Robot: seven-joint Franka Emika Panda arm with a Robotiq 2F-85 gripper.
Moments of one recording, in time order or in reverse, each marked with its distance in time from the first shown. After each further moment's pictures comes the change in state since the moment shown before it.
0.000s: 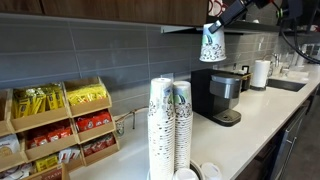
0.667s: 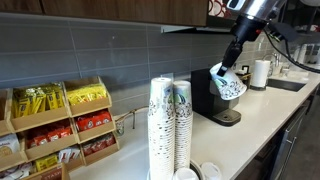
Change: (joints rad) arm -0.053 0.107 0.062 0.026 -0.103 -0.414 -0.071
